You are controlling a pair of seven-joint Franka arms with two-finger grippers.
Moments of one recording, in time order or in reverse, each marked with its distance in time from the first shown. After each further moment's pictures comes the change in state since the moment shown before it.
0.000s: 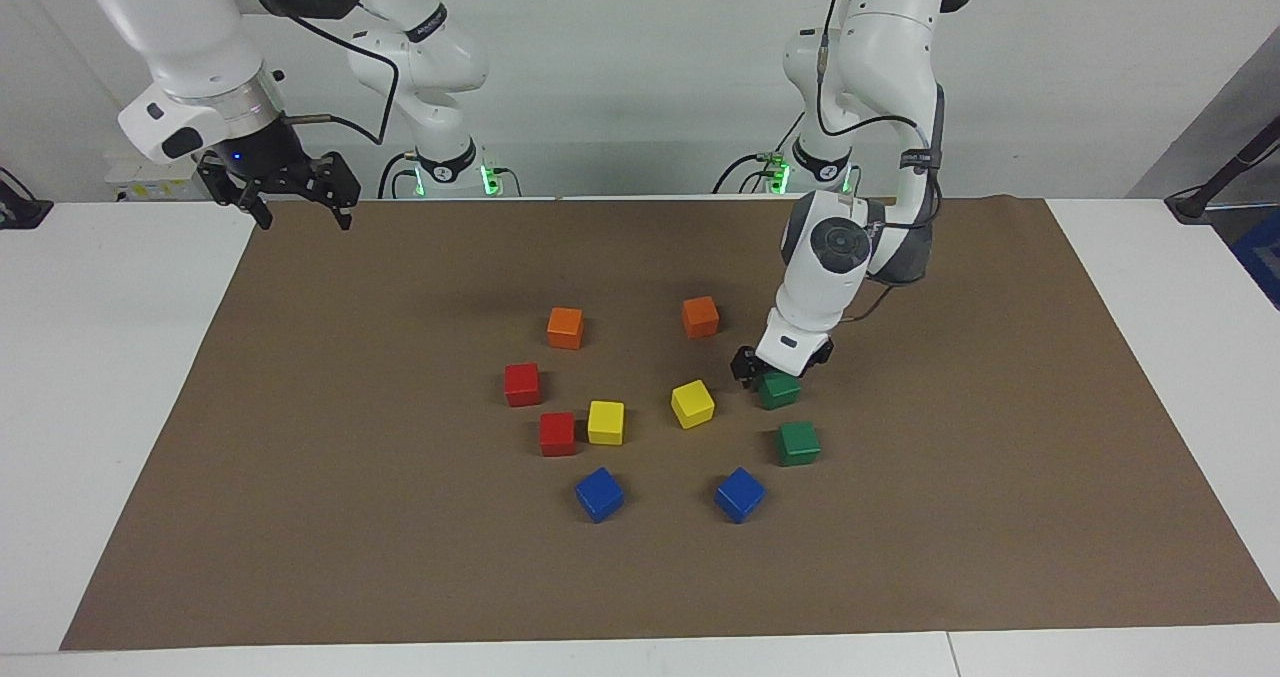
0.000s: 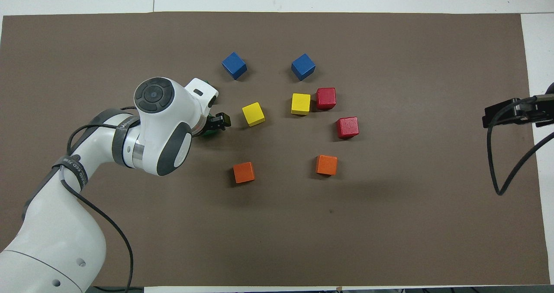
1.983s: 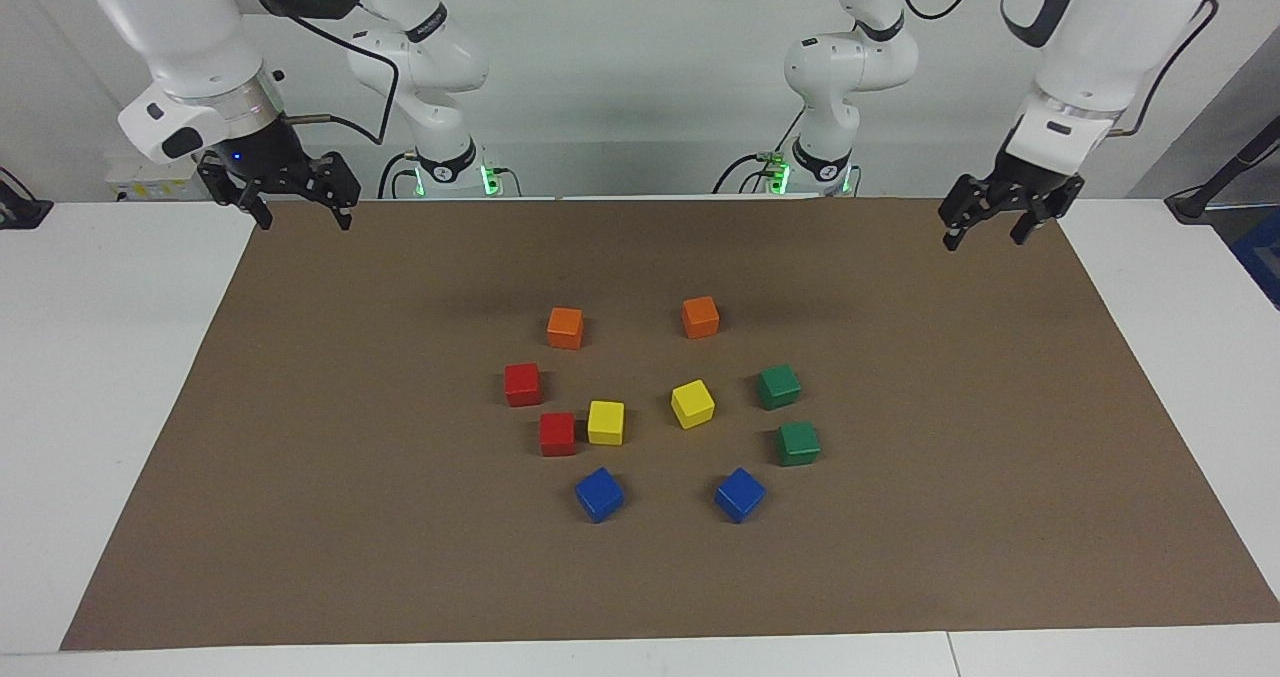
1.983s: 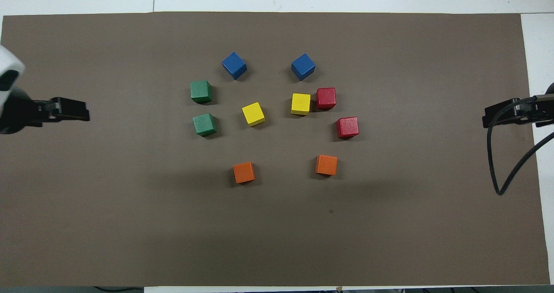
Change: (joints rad) left arm 0.286 -0.442 0.003 0.126 0.000 -0.469 0.367; right arm 0.000 0.000 0.000 0.000 0.000 0.000 0.000
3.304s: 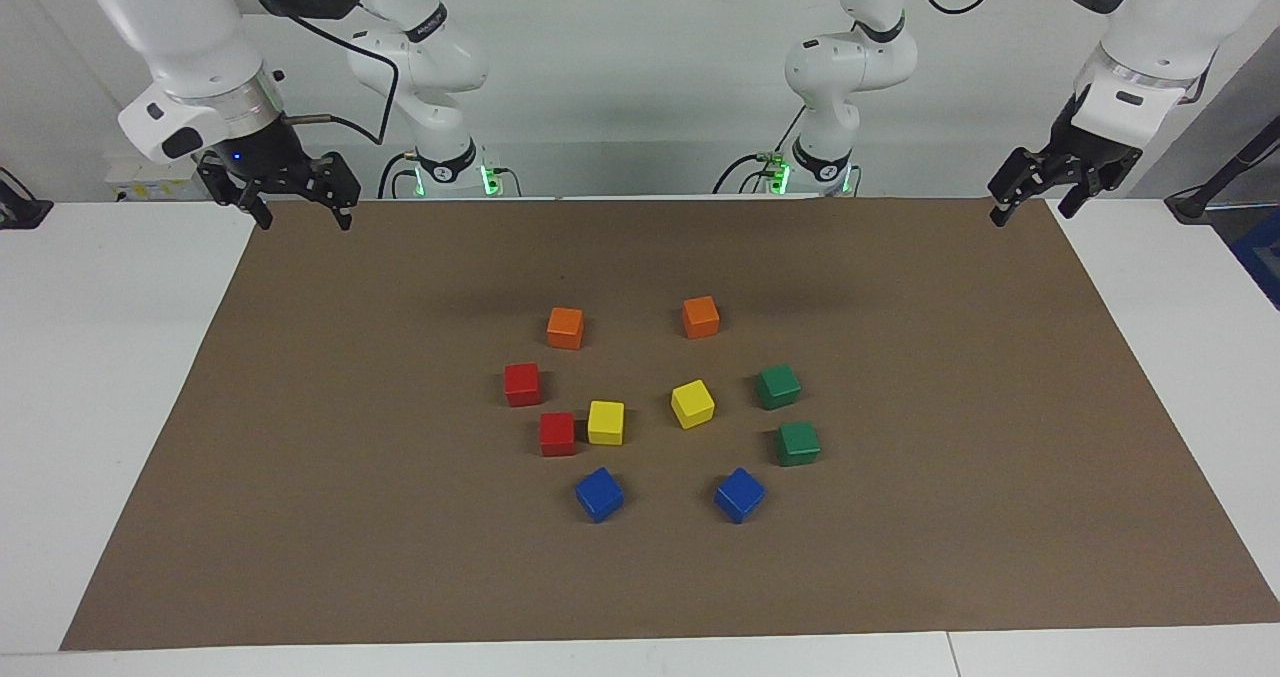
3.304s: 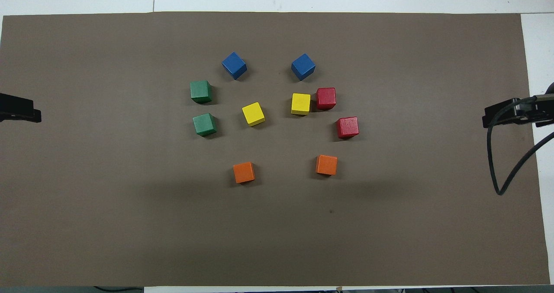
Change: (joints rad) left arm 0.125 0.044 0.024 0.229 0.013 -0.247 0.120; right arm 0.000 0.000 0.000 0.000 0.000 0.000 0.000
